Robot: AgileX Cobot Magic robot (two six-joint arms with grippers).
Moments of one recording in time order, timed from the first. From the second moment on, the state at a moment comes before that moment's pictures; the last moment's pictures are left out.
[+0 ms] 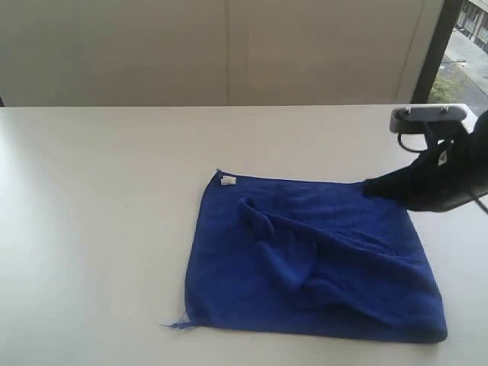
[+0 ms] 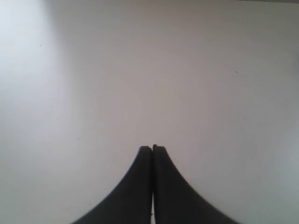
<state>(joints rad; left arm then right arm) -0.07 0.04 0.02 0.13 0.39 -0.21 0.02 1.60 -0.88 -0.05 0.37 0.12</state>
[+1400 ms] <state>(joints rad) -0.07 0.04 0.02 0.13 0.39 -0.21 0.04 2.04 -1.20 0.05 0.29 -0.03</state>
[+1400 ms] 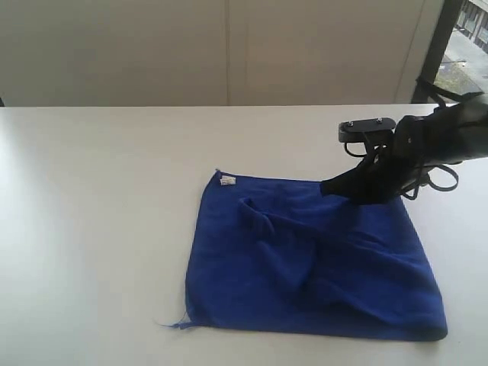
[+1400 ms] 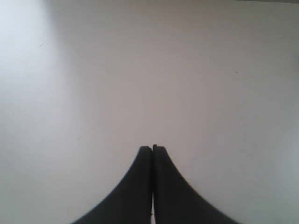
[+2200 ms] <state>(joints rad) -0.07 0.04 0.02 0.13 0.39 -0.21 0.09 1.56 -1.15 0.28 0.49 -0.20</state>
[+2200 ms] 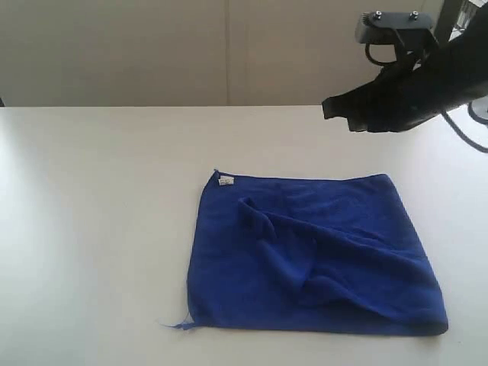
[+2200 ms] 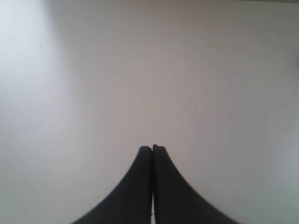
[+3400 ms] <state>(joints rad) -0.07 0.51 -0.27 0.56 -0.19 -0.51 0.18 1.23 -0.80 0.32 0.44 -0.23</state>
